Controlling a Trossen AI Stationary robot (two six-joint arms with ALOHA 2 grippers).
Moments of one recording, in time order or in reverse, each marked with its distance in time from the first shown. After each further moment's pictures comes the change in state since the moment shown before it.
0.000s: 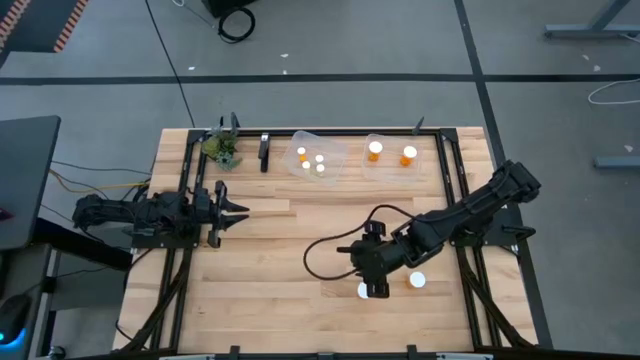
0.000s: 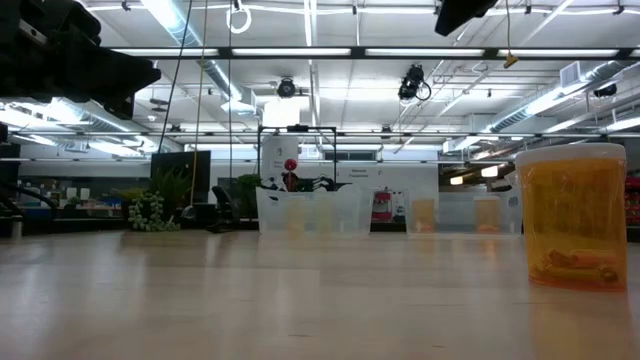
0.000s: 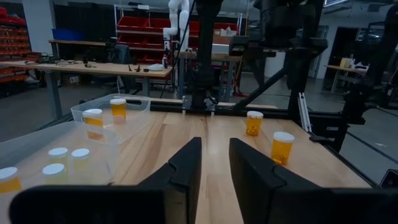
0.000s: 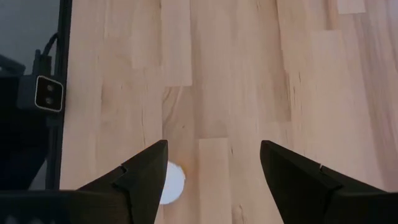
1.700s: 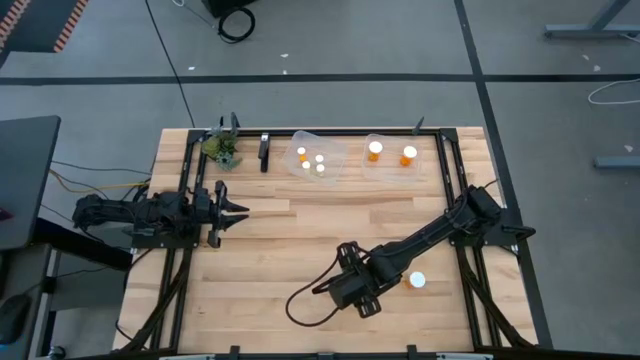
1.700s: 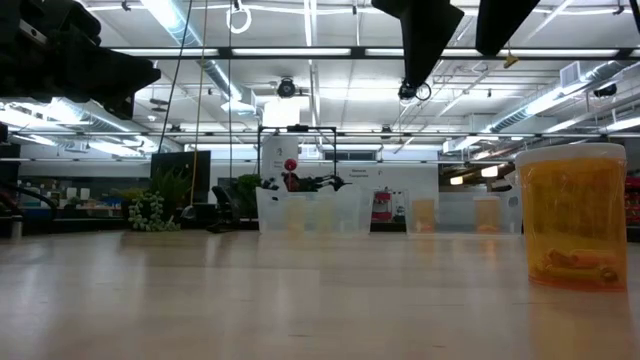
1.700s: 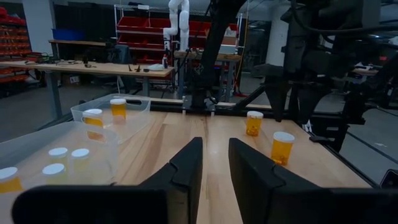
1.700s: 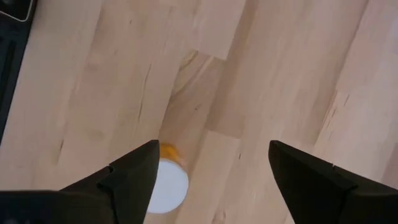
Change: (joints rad) left arm 0.000 0.000 0.000 0.000 0.000 0.000; right arm 0.016 0.366 0.314 -0.209 -0.059 -0.327
